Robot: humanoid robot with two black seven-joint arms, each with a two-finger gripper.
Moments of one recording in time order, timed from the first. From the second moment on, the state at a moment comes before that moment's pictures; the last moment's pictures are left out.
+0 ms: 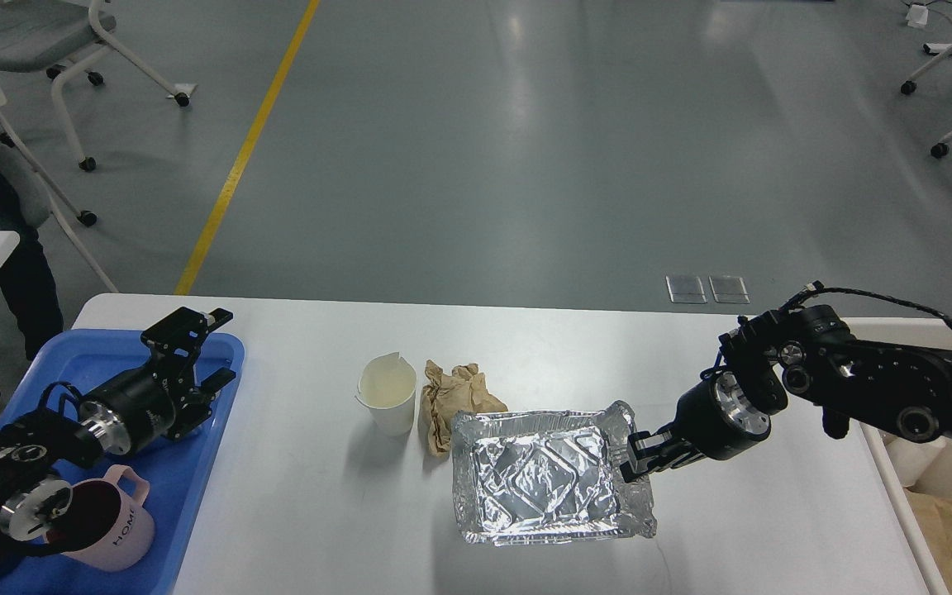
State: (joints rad) left arm -0.34 0.62 -0.78 -1.12 0.61 -0.23 -0.18; right arm 1.01 -0.54 0.04 1.22 -1.10 0.82 0.04
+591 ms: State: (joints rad) left arm -0.25 1.13 -0.70 -1.42 0.58 -0.15 -0.18; right arm 1.00 -0.55 0.04 1.22 -1.10 0.81 0.04
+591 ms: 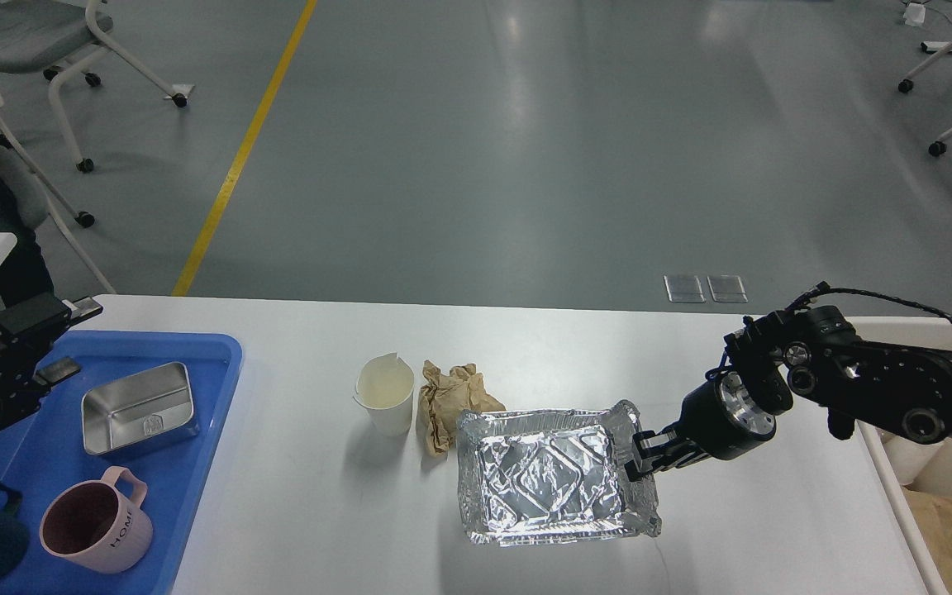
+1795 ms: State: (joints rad) left arm -0.24 1.33 -0.68 -1.57 0.56 -0.08 -0.10; right arm 0.99 -0.59 0.05 1.23 -1.10 0.81 0.04
